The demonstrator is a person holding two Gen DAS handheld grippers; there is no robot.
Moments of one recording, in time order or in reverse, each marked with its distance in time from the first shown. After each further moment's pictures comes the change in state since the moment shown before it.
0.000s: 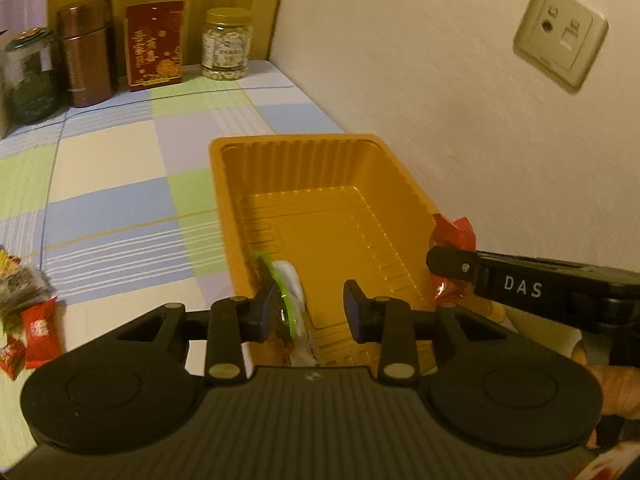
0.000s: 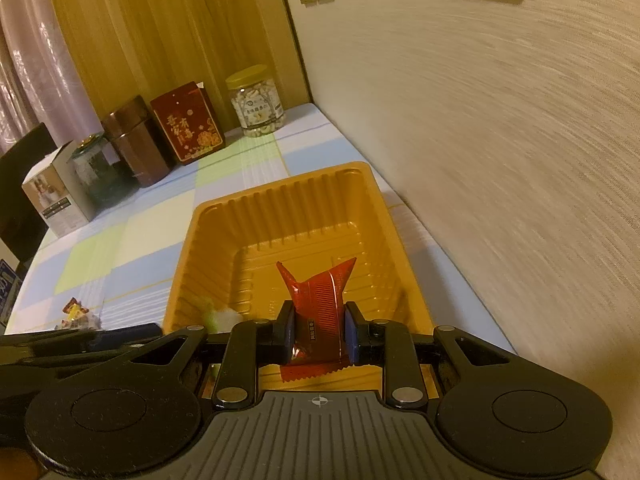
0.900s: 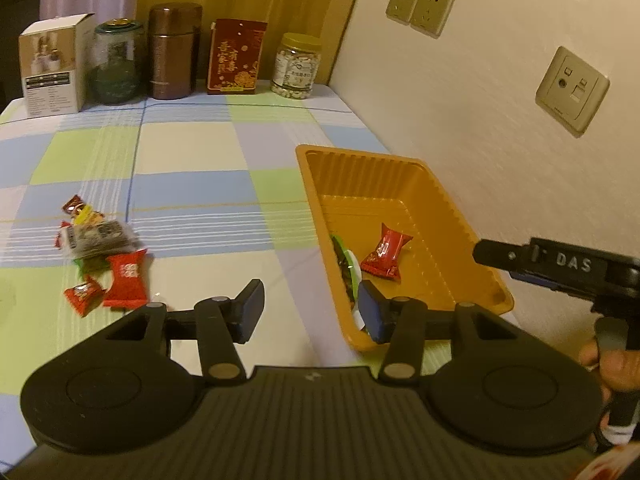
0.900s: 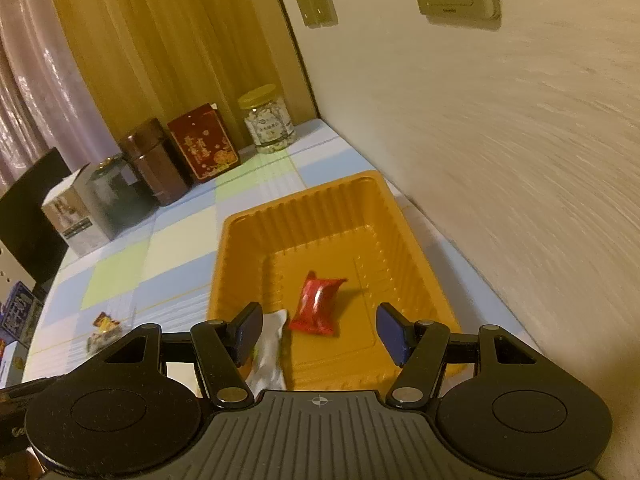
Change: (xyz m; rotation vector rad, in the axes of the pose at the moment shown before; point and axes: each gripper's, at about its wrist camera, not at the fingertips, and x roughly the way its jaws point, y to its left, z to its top) left arm -0.079 0.041 -0.039 -0.121 -0.082 0.083; right arm -0.045 0.018 -0.017 0.064 -0.052 0.029
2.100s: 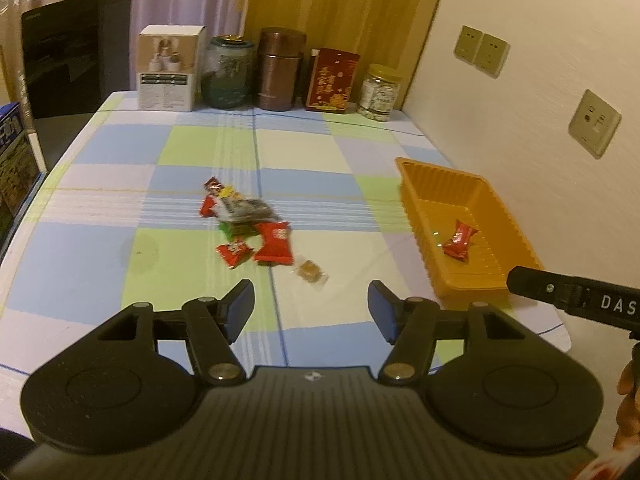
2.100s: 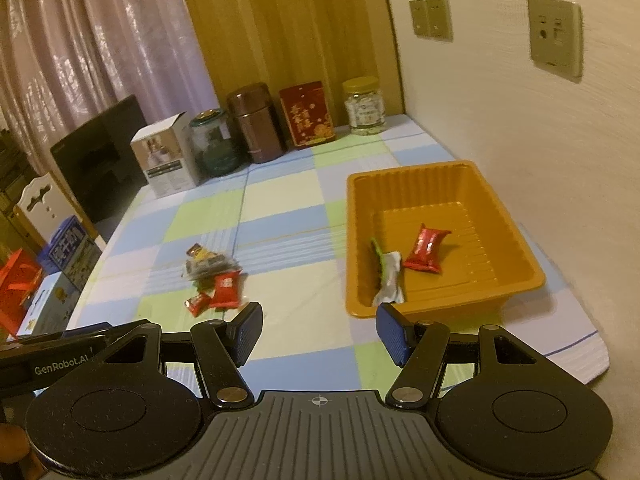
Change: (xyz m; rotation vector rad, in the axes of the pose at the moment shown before) left arm -0.117 0.082 -0.051 -0.078 -0.063 0.153; right arm -0.069 0.119 -0.072 -0.177 0.027 0.090
